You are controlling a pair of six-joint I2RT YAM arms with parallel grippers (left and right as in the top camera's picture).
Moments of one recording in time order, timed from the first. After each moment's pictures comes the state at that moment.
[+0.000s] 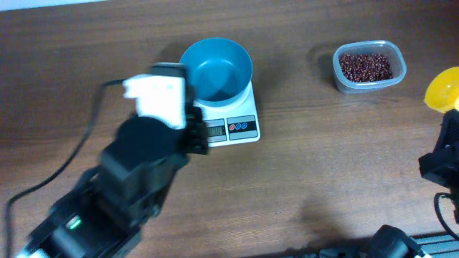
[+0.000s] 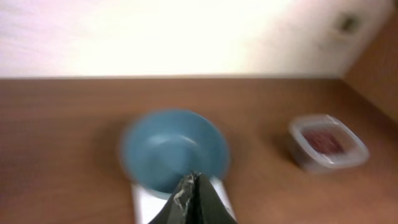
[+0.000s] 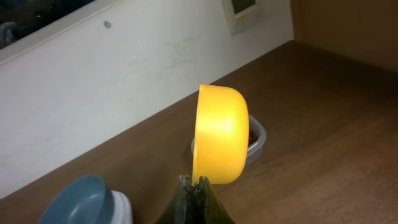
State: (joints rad) left arm -0.80 0.90 0.79 -0.21 -0.47 -0.33; right arm 0.62 0.34 0.92 -0.97 0.85 0.70
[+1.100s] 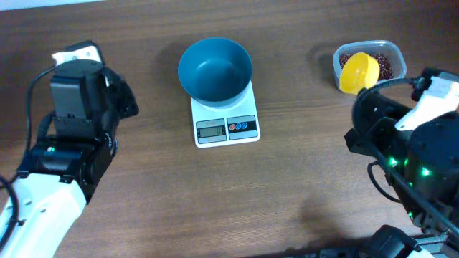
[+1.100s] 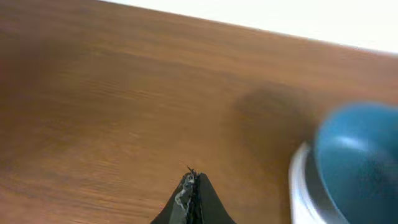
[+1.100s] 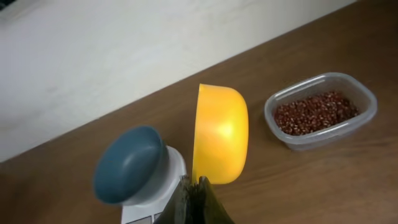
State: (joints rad) left arm -0.22 1.19 0.79 -0.20 -0.26 -0.26; right arm 0.62 0.57 0.82 -0.68 0.56 0.69
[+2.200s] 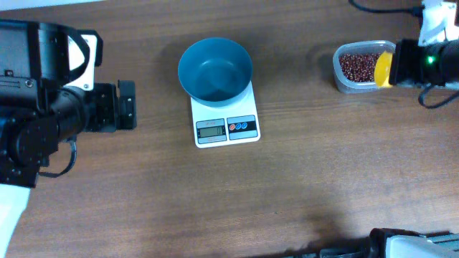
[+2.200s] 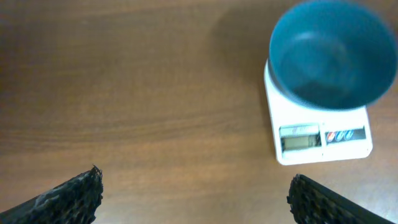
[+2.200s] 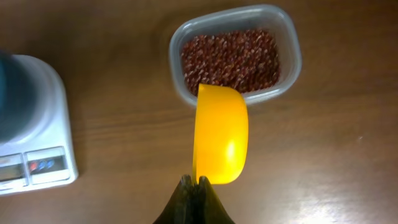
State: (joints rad) left arm -0.22 1.18 1.32 -1.05 -0.11 -0.07; right arm -0.20 1.31 1.34 -1.06 -0.07 0.01
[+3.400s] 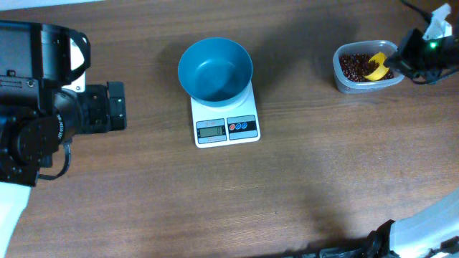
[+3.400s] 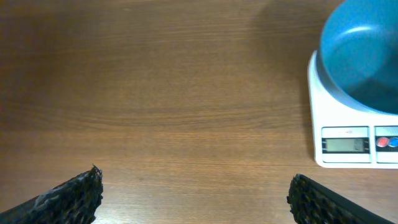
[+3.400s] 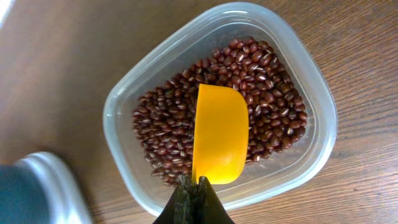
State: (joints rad) left arm -0.22 1.18 1.32 -1.10 -0.25 -0.09; right arm -0.48 1.77 1.34 -0.76 -0.47 0.21
